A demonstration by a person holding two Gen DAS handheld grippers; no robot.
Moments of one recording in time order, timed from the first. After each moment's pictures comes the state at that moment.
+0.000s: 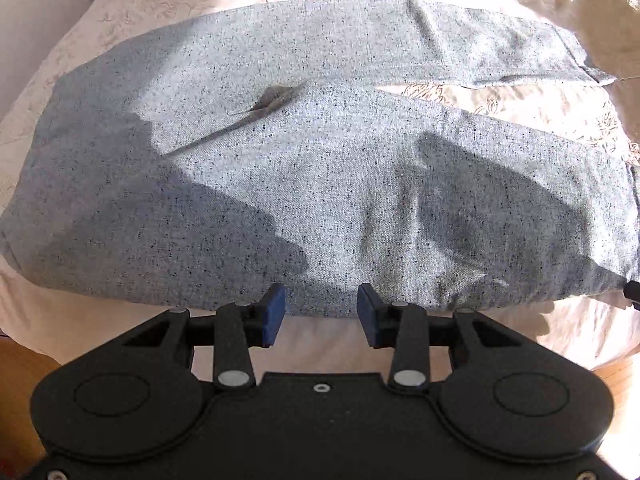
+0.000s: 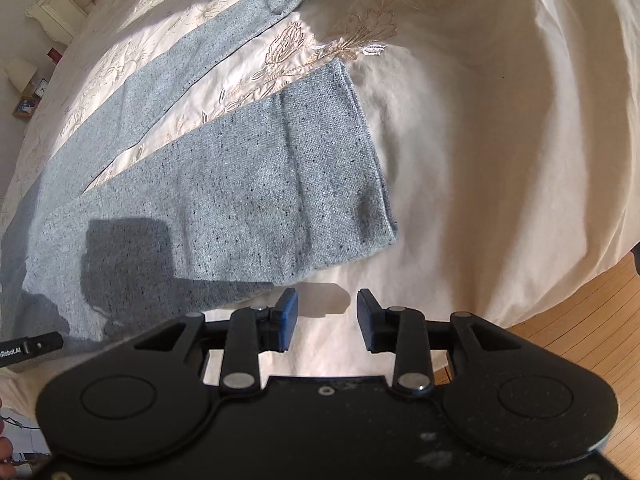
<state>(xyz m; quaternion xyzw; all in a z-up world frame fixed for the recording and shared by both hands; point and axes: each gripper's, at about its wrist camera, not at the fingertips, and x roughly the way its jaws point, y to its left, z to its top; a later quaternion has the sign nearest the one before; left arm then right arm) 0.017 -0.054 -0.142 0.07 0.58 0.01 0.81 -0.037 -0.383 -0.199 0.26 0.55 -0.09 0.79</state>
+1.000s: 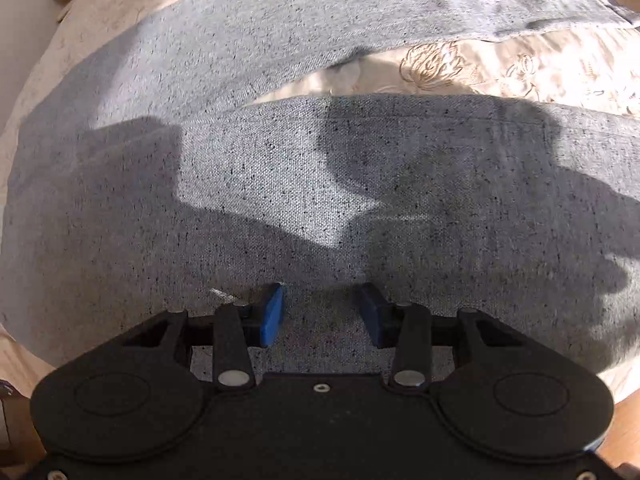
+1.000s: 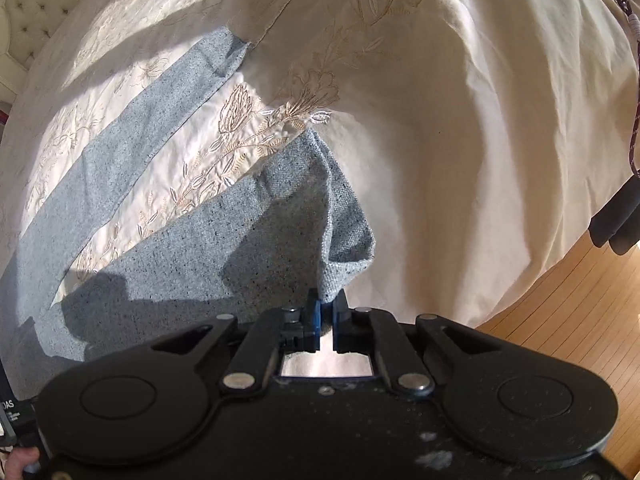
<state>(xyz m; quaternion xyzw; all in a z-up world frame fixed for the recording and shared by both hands) 0.086 -0.072 -0.206 0.15 0.61 -0.01 0.78 -0.021 -0.393 -0.143 0.27 0.55 -0.19 0.77</state>
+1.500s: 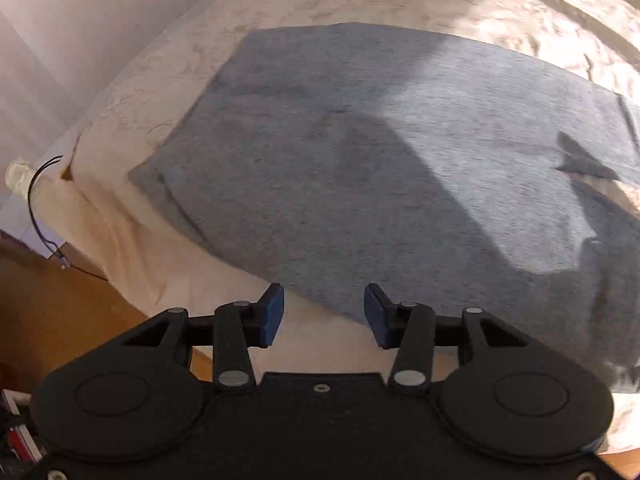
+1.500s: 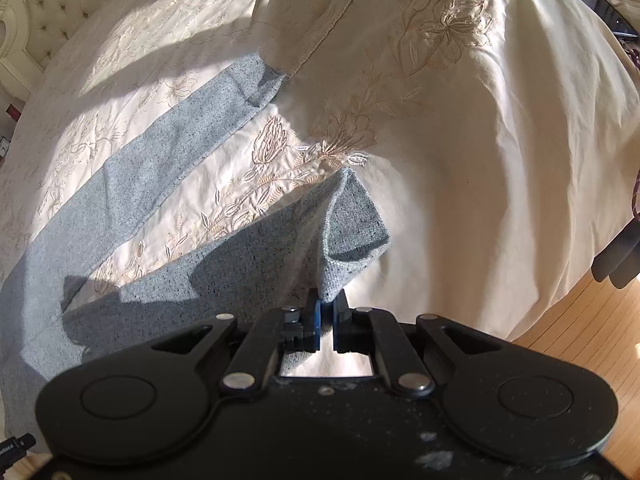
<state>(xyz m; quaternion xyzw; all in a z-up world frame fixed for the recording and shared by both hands) 0.026 0.132 -0.125 0.01 0.55 0.20 0.81 -0.013 -0.380 -0.111 0.25 0.52 -0.19 0.80</state>
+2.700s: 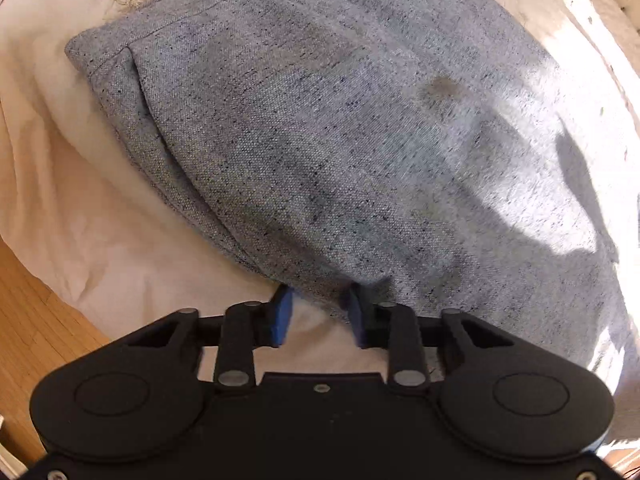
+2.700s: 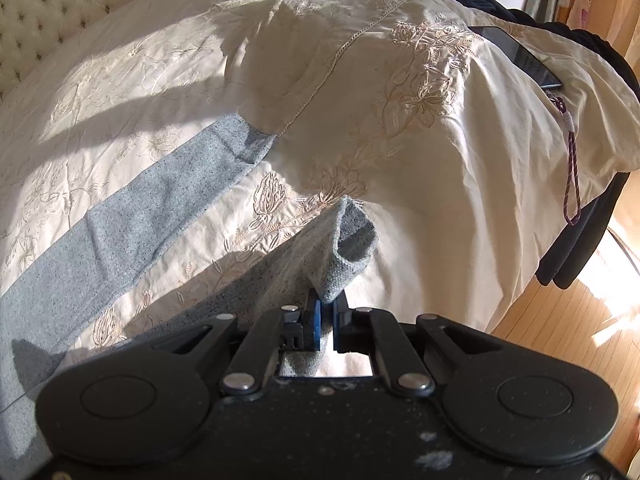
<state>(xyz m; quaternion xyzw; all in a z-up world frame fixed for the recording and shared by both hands) 0.063 0.279 -0.207 -0.23 0.59 0.12 0.76 -0.003 -0.314 -0.061 0.20 0.47 -0.30 0.81</state>
